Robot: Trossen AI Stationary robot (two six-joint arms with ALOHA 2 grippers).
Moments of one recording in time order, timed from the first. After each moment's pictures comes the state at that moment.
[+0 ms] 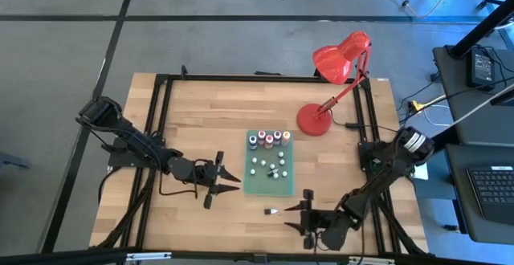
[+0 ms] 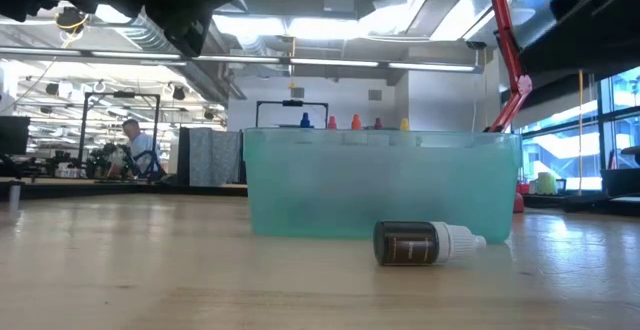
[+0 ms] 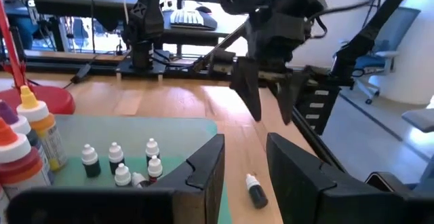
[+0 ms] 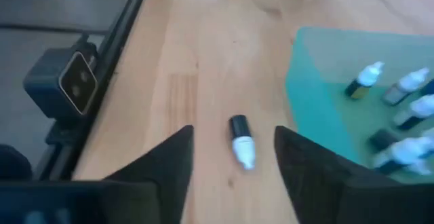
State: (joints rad) left arm -0.50 1.42 0.46 0.85 -0.36 -0.17; right arm 0.87 1.80 0.91 0.18 0.79 0.47
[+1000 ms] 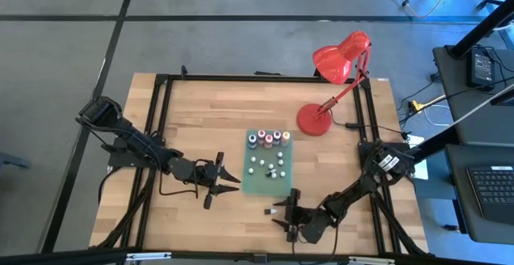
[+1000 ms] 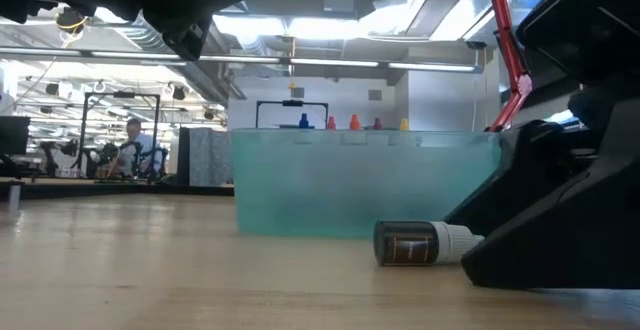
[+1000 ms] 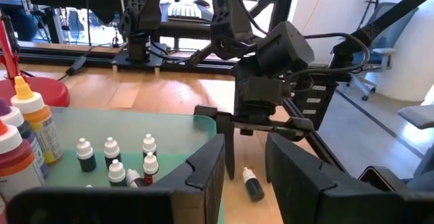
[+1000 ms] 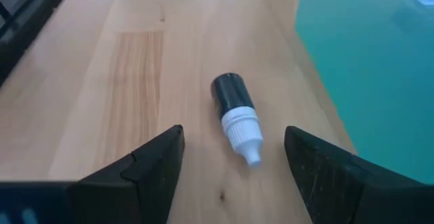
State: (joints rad) left arm -0.50 1.42 0.46 0.83 -0.34 -0.20; right arm 0.76 2.12 0.91 0.50 0.74 0.52
